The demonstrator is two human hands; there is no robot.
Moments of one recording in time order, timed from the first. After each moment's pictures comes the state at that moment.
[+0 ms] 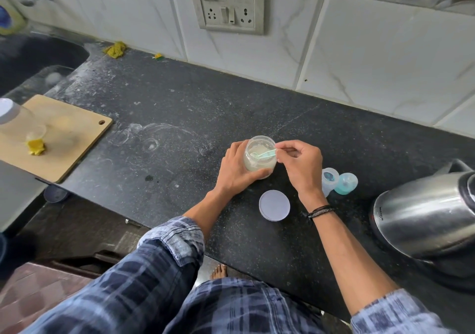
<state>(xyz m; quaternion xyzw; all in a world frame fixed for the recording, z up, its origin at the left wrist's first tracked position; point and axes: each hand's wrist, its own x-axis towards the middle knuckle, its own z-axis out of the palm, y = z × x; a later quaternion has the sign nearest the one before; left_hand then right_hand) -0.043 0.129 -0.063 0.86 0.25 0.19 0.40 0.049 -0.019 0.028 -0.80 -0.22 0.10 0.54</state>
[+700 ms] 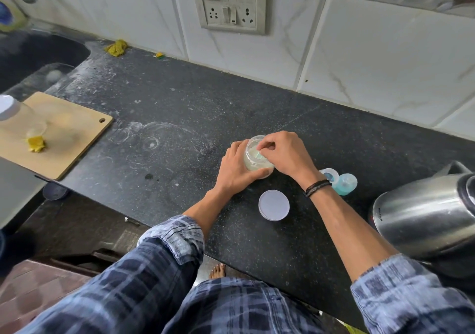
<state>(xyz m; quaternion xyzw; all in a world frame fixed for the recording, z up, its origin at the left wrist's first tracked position) -0.045 0.127 -0.058 0.86 0.24 0.20 0.41 0.063 0.010 0.055 -0.85 -0.44 0.11 0.28</state>
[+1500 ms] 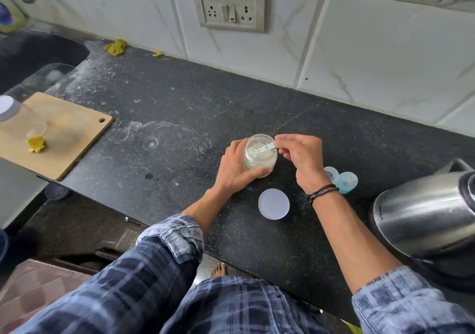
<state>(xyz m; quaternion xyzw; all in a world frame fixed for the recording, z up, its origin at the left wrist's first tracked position) -0.044 0.129 -0.060 0.86 0.24 0.19 0.40 0.070 -0.005 0.040 -0.77 -0.09 0.24 0.59</state>
